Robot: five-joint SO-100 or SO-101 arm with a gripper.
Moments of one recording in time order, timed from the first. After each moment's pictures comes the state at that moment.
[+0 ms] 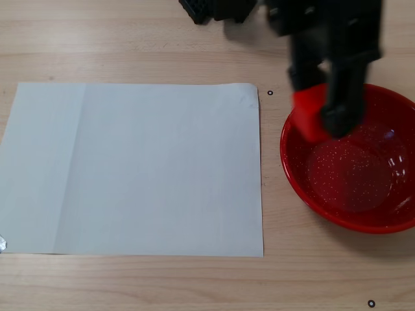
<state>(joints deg) 24.3 85.2 45.4 98.1 -8.8</state>
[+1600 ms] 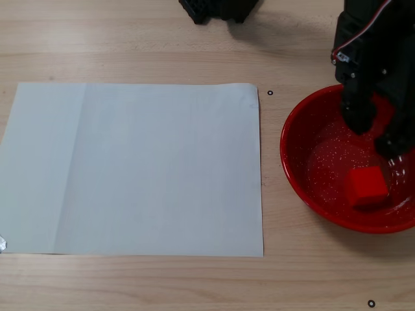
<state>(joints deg) 34.3 76.5 53.6 84.9 -11.0</state>
